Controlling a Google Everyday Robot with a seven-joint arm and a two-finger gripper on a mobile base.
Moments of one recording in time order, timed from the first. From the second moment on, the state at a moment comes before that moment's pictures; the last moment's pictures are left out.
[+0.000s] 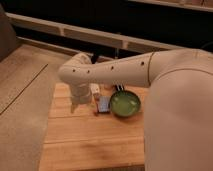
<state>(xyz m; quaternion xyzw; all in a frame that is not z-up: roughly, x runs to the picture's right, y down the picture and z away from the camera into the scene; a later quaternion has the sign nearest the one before) -0.108 0.102 0.702 -0.26 0.23 0.64 0.68</state>
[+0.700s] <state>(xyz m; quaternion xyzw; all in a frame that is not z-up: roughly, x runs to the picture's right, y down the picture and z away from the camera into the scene) -0.106 0.085 0.707 -0.23 0.22 0.63 0.71</state>
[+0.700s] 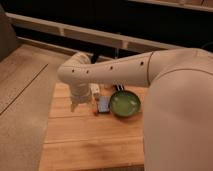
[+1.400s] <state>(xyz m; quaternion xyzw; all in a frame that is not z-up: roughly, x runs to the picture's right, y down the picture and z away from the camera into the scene) -0.134 0.012 0.729 -0.15 0.15 0.52 0.83</state>
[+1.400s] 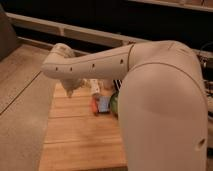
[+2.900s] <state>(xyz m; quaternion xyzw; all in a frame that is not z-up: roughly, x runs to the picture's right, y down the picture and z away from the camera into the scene) -0.051 0.066 0.845 -0.28 0.16 0.59 0.75</state>
